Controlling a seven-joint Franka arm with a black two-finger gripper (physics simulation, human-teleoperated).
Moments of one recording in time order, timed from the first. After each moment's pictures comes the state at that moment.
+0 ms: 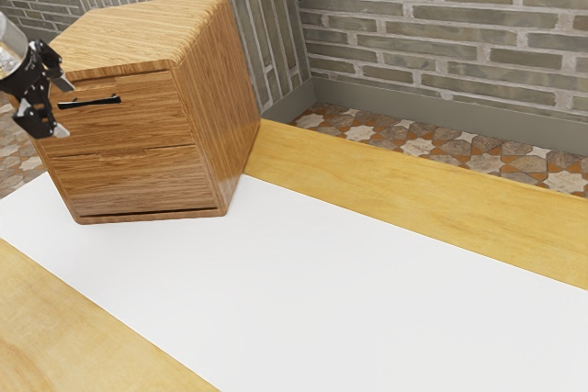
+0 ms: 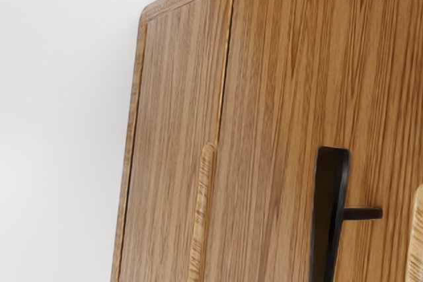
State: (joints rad) arm 0.70 -0.09 -0.08 -1.69 -0.03 2.13 -1.61
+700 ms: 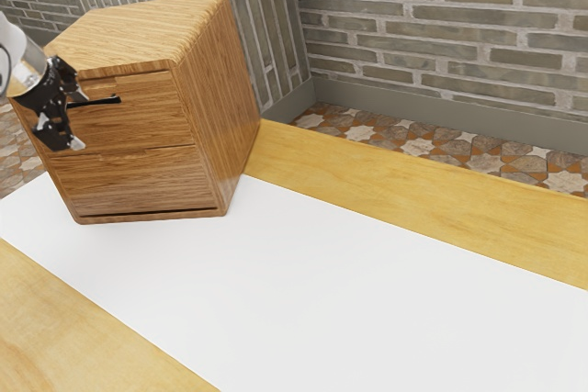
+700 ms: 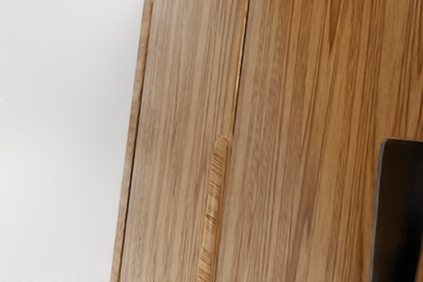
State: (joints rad) arm 0.68 -0.04 -0.09 -1.72 -0.04 2.19 -1.62
